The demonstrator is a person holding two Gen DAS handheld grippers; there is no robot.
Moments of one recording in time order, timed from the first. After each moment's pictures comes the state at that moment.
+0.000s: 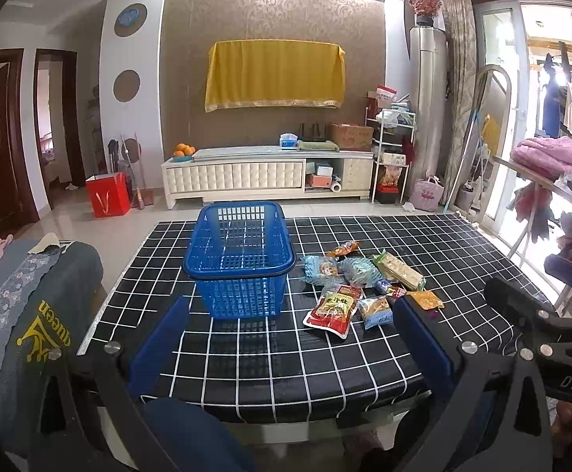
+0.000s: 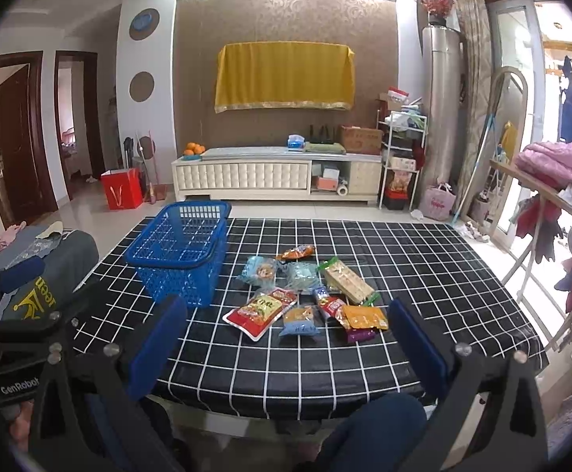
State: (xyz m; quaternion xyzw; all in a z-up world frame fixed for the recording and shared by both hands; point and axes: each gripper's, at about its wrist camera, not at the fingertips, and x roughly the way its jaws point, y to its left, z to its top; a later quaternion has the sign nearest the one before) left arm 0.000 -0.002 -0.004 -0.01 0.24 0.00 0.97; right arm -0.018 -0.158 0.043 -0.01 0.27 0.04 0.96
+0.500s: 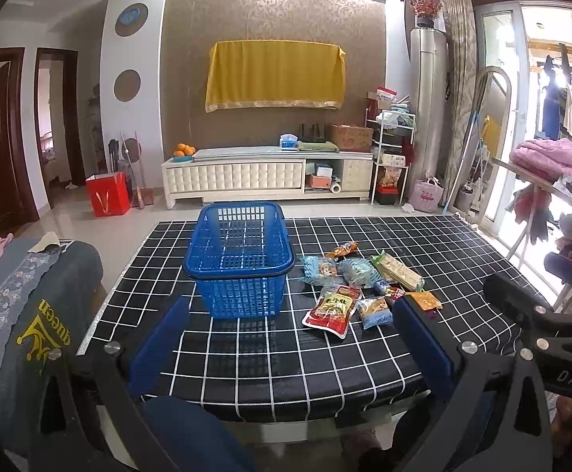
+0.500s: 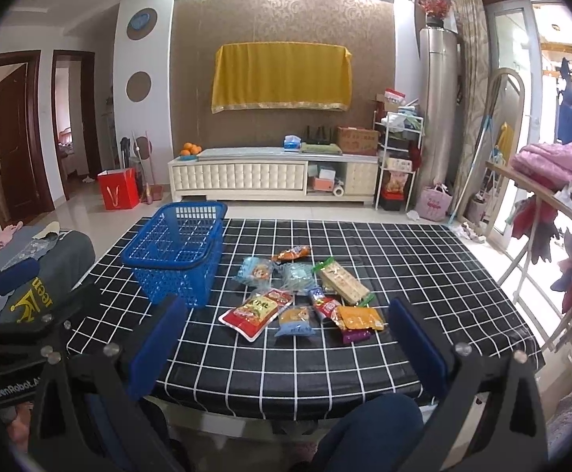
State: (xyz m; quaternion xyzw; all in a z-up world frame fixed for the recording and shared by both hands) left arm -0.003 -0.002 -0.006 -0.01 0.24 0.00 0.97; right arm -0.020 -0.159 0.043 -0.01 0.27 0.03 0.96
